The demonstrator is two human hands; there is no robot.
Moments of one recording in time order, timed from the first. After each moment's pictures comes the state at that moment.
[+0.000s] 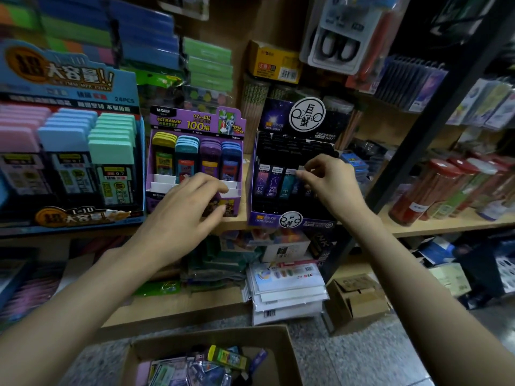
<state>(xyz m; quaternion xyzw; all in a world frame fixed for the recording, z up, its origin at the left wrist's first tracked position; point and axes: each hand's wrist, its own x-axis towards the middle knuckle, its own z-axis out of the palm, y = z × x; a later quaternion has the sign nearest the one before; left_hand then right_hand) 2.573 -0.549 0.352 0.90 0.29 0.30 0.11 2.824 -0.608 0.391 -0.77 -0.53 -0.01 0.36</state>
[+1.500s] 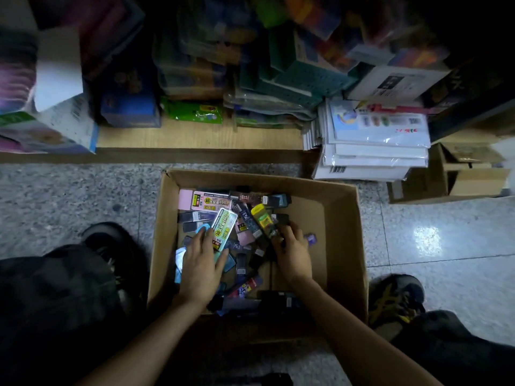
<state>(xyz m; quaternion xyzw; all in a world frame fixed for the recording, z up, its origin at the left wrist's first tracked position) 2.492 -0.713 -0.045 0.73 0.61 0.05 0.31 2.681 -0.752 -0.047 -0.83 -0.43 0.35 0.11</state>
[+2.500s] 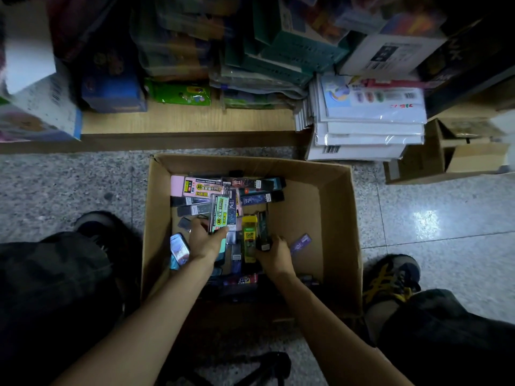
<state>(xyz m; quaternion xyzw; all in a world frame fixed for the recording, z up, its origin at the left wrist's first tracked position) 2.523 -0.693 -0.054 0.37 0.74 0.14 0.55 2.650 -0.770 -0.053 -0.82 -0.22 0.50 0.16</state>
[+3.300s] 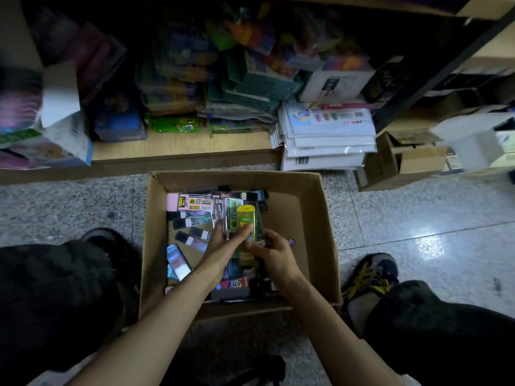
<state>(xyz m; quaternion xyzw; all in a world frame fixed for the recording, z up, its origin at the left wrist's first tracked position) 2.552 -0.721 0.015 0.32 0.59 0.16 0.73 2.657 -0.783 0.039 -0.64 -0.13 0.61 0.45</state>
